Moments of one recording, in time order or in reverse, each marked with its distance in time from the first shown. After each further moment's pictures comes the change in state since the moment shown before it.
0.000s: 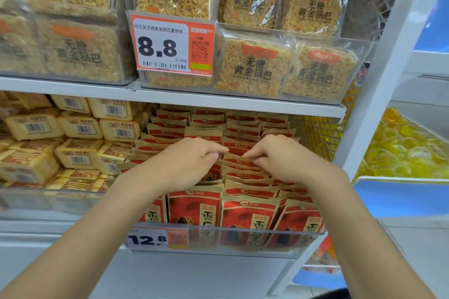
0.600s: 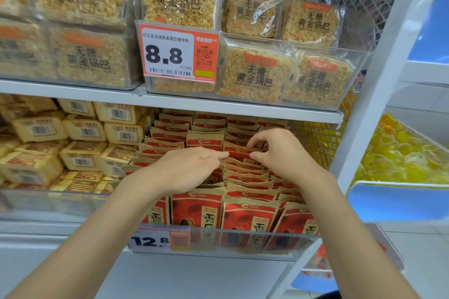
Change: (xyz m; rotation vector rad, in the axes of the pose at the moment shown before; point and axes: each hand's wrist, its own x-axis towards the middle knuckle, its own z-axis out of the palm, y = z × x) left_hand -0.008 0.004 -0.007 0.029 -0.115 -0.050; right_hand 0.013 0.012 0.008 0.071 0.309 0.039
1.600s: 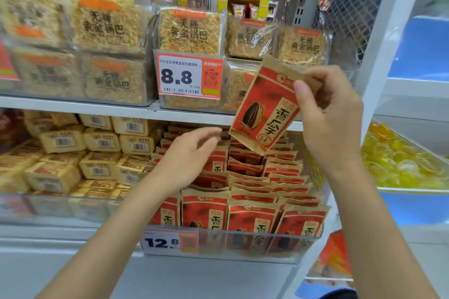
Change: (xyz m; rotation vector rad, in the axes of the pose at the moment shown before) left_hand -0.005 -0.010 -0.006 -0.418 0.499 0.137; right_hand -0.034 -0.042 -0.082 0.514 0.805 -0.294
